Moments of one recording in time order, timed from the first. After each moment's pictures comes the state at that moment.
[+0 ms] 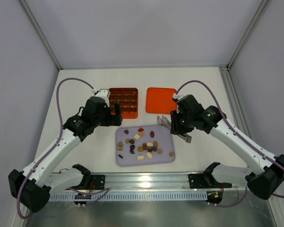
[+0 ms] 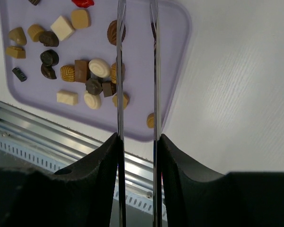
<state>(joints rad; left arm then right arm) -0.53 1.03 0.95 -0.61 -0.11 -0.39 0.63 1.15 1.13 -0.98 -0.02 0.41</state>
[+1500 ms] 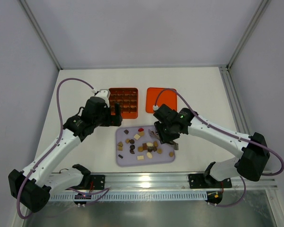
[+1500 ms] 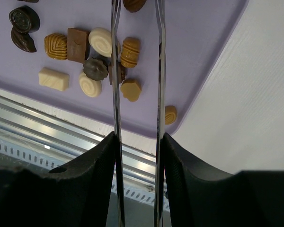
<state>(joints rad) -0.53 1.04 0.95 -0.62 -0.11 -0.39 0.88 1.38 1.14 -0.97 0.07 0.49</state>
